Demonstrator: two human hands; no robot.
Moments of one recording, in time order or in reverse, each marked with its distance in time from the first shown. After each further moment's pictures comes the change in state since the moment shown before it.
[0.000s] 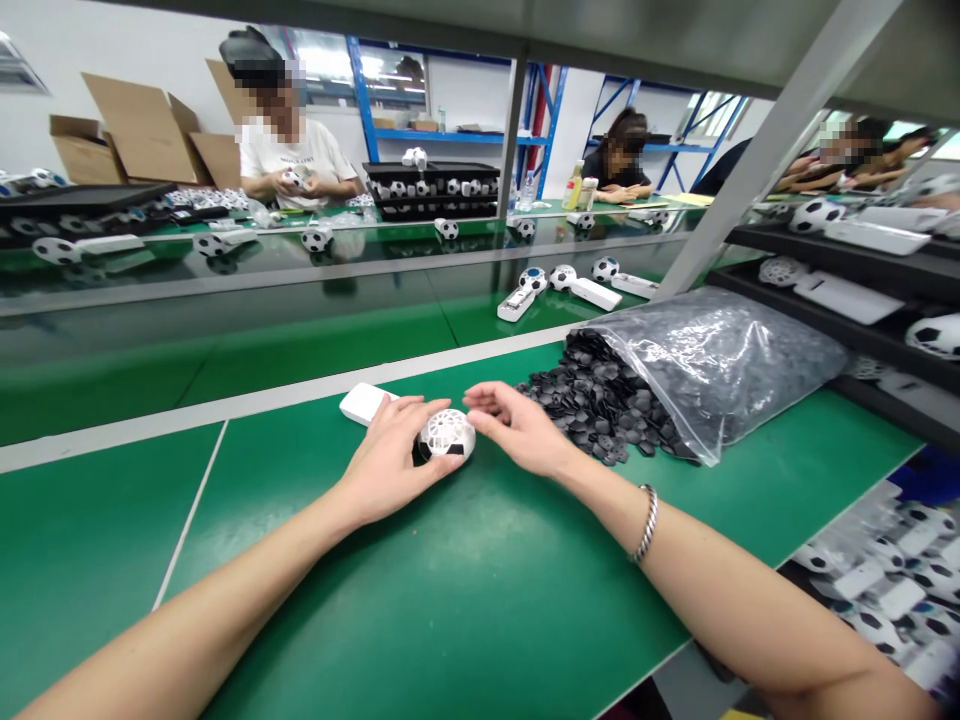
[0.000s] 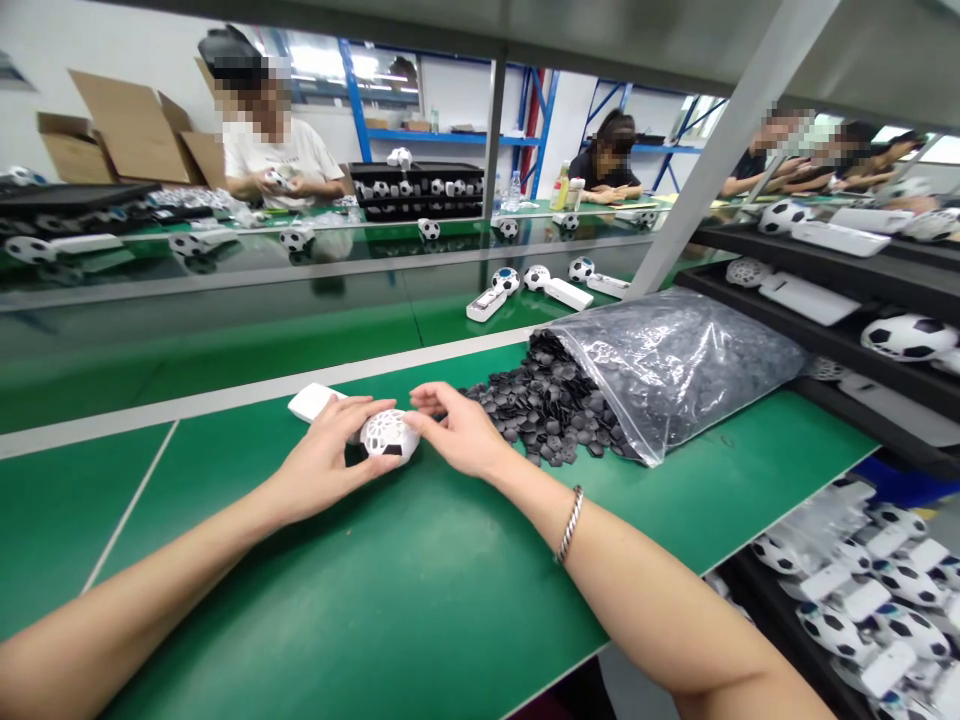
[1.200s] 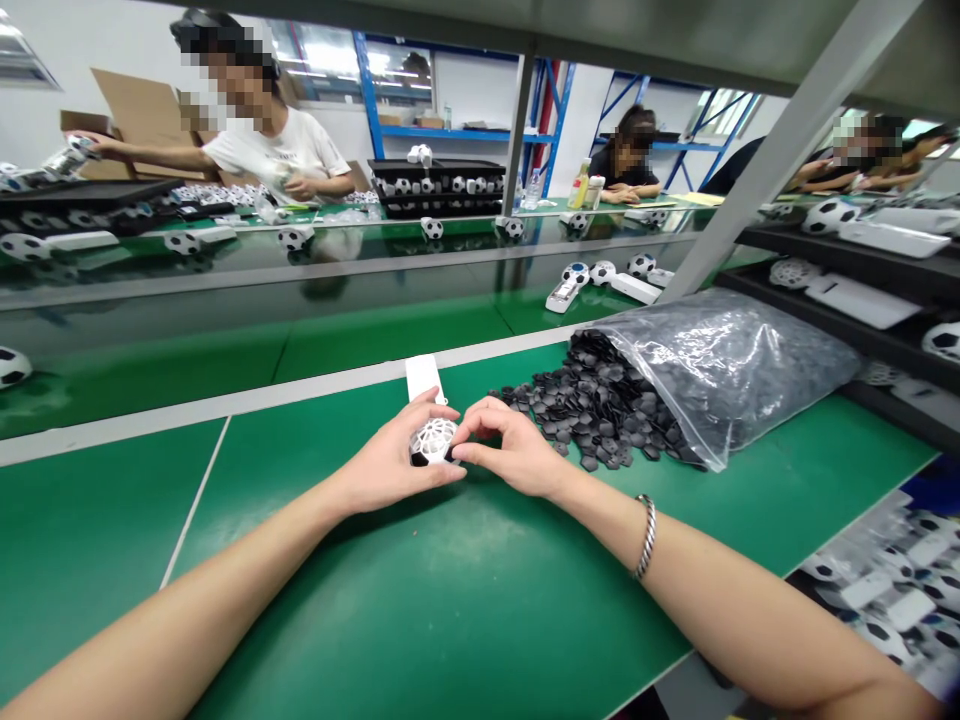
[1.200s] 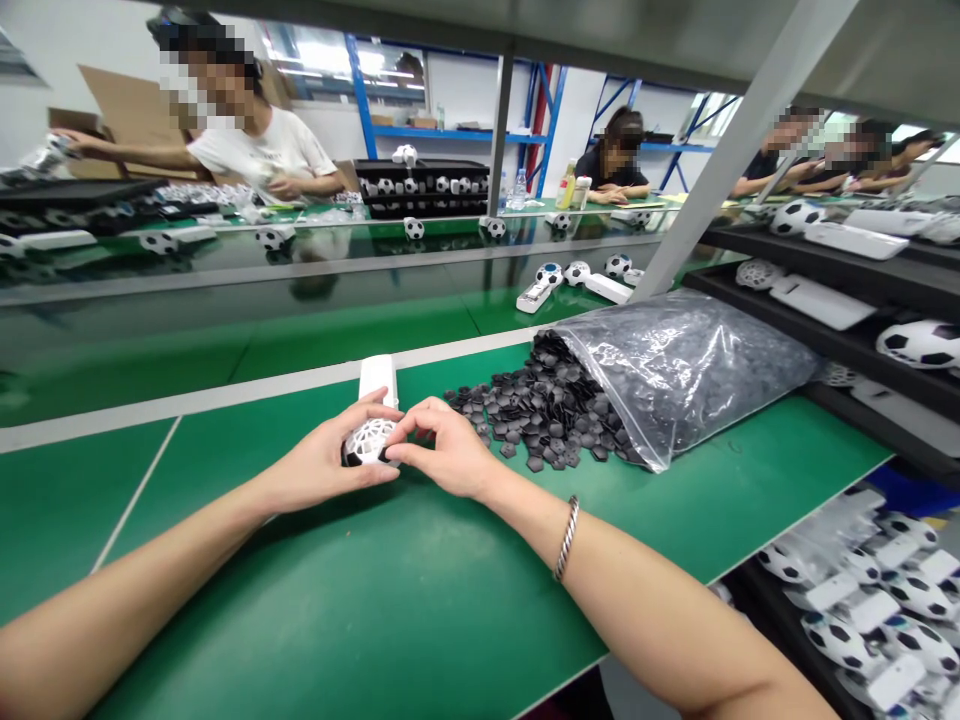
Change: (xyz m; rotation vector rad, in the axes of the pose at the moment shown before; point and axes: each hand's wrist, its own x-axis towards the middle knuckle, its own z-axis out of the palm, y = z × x) left_hand 0.003 -0.004 -0.007 -0.305 -0.185 -0.050; right_hand -0.006 -0.016 0.012 0.055 -0.060 -0.041
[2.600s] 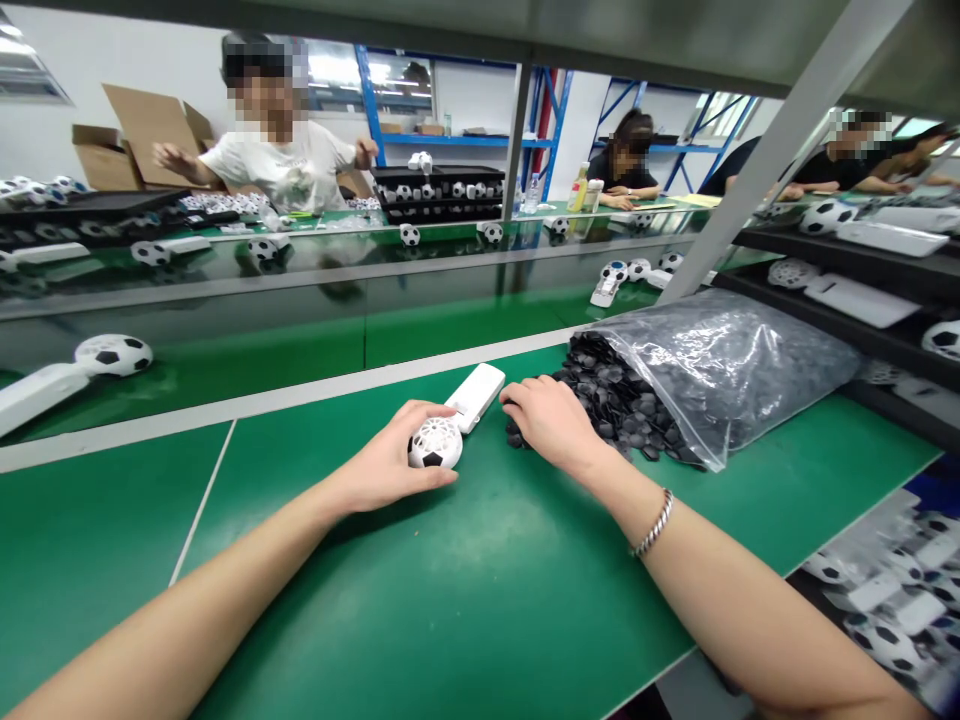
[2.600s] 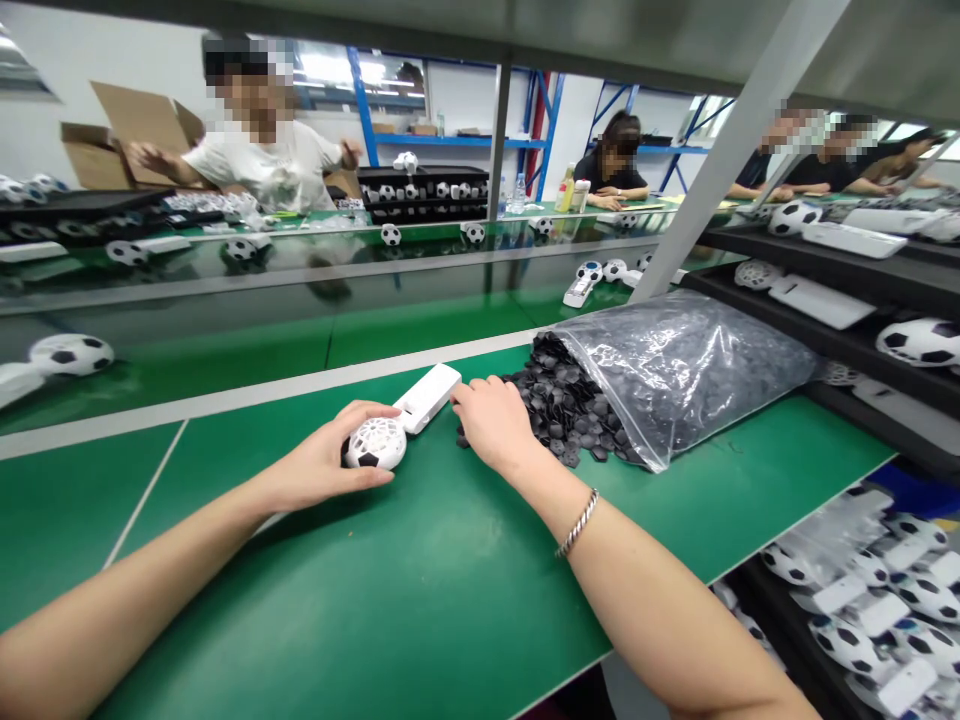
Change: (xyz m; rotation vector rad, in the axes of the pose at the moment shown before) left_hand -0.001 0.004 -0.005 -0.034 -0.021 -0.027; right_hand 0.010 0.005 -0.040 -1.106 -0.013 0.119
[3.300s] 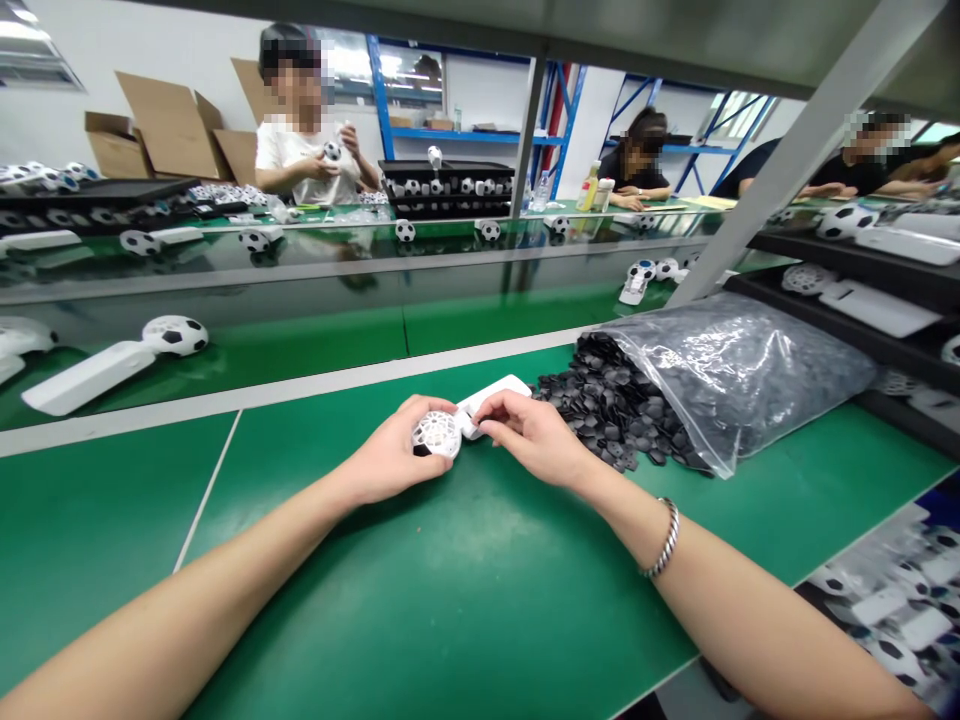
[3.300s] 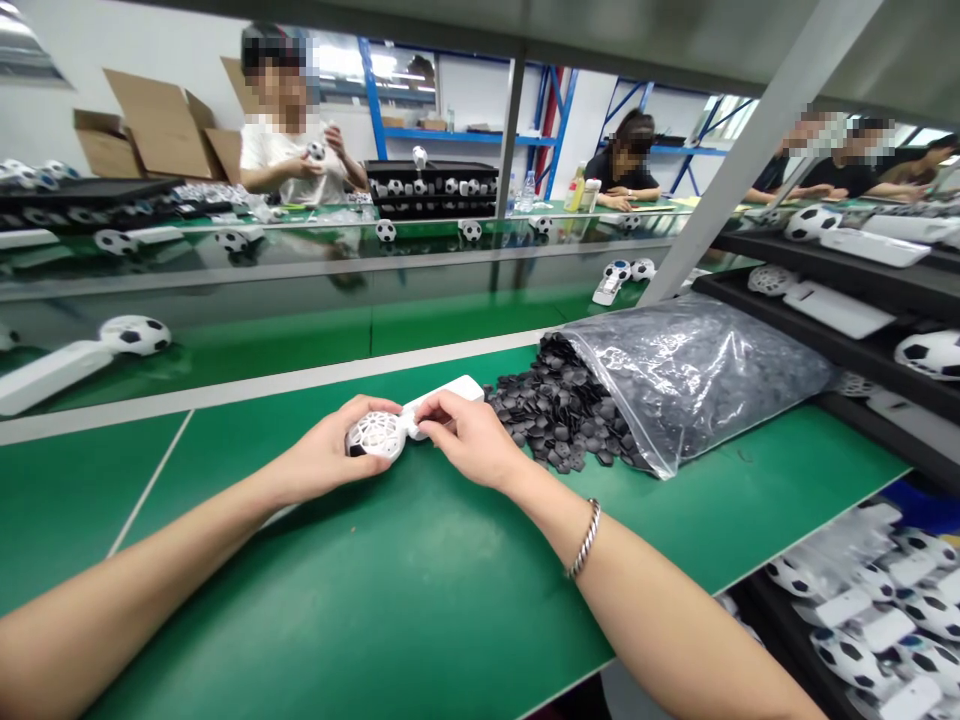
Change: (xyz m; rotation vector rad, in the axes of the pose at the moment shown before) left_hand 0.002 0.003 0.003 -0.052 0.069 -0.072; right_hand -0.009 -0.021 0.012 1.147 -0.024 -0.111
